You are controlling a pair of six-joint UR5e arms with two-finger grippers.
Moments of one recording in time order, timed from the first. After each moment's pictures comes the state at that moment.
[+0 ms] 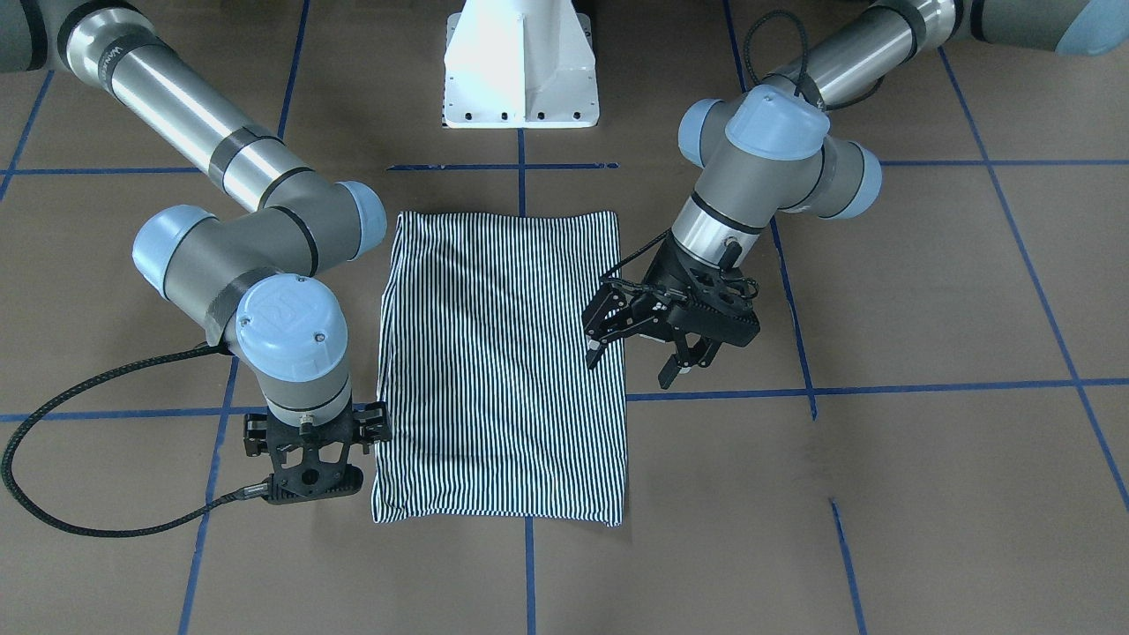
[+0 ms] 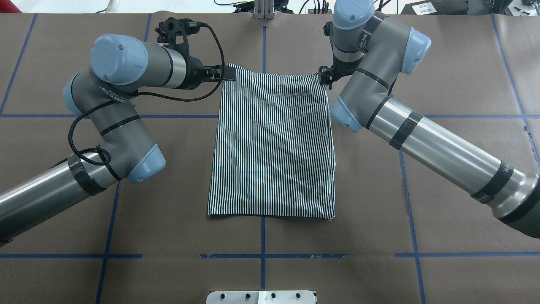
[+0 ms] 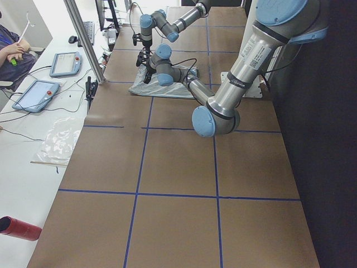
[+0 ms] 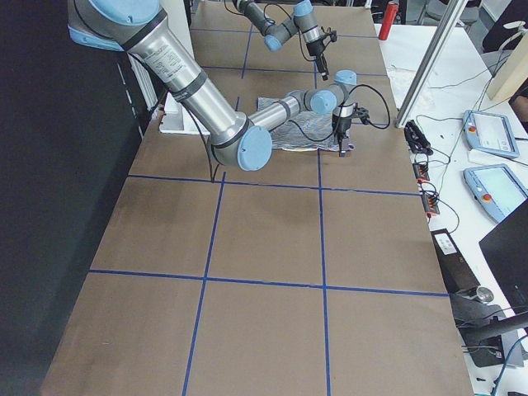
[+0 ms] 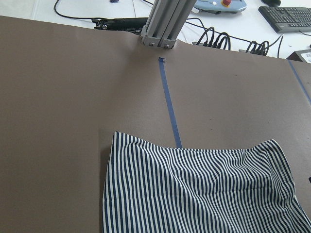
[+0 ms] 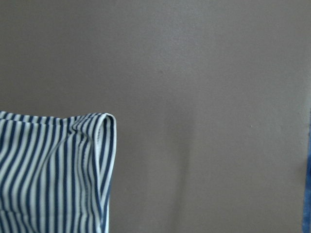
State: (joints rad) left arm -0.74 -2.22 -1.48 -2.28 -1.79 -1.15; right arm 0.83 -0.73 1.18 -1.52 1.91 0.75
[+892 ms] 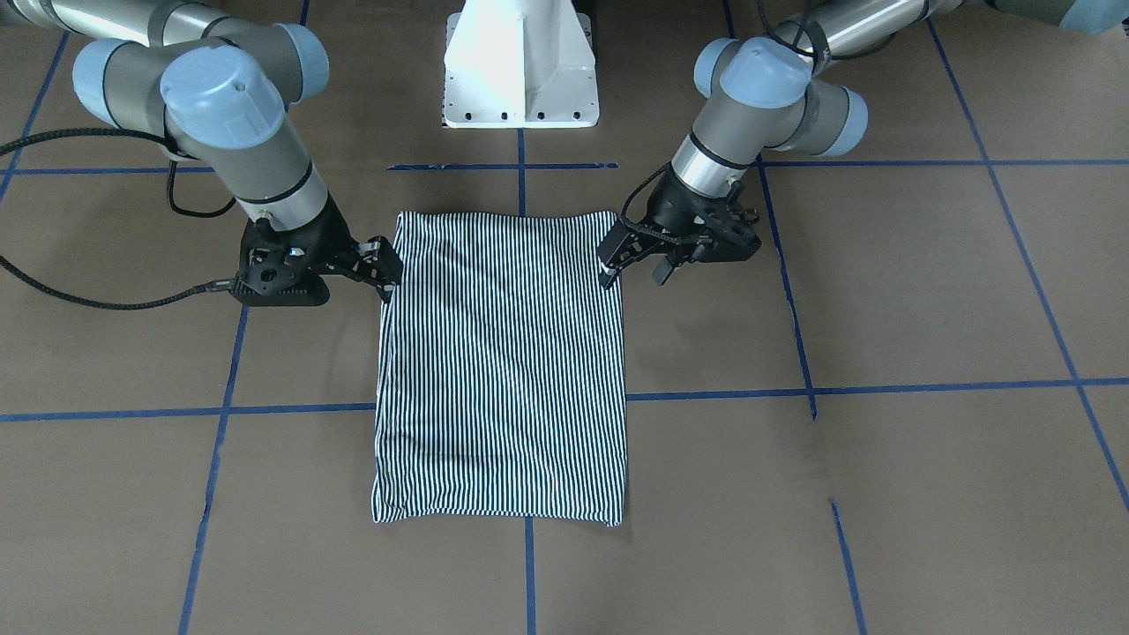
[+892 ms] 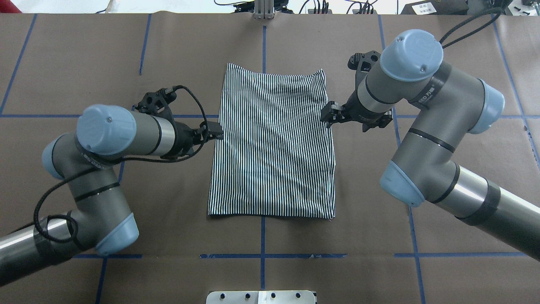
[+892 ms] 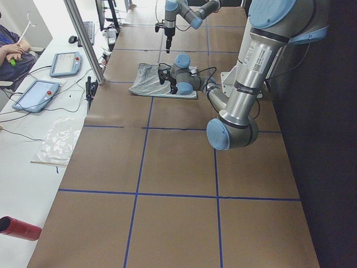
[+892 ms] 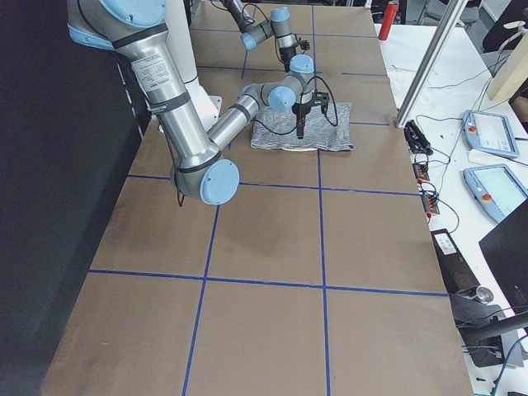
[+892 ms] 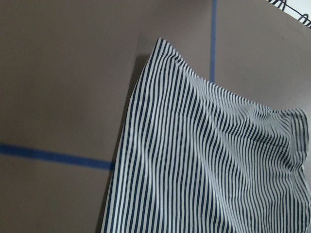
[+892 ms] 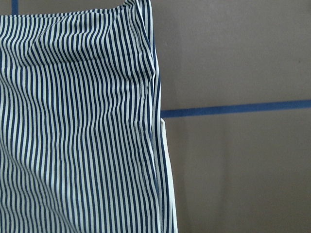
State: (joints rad) left arm -0.52 -2.00 -1.77 -2.08 -1.75 -1.68; right arm 0.72 -1.09 1.83 -1.53 2.01 1.19
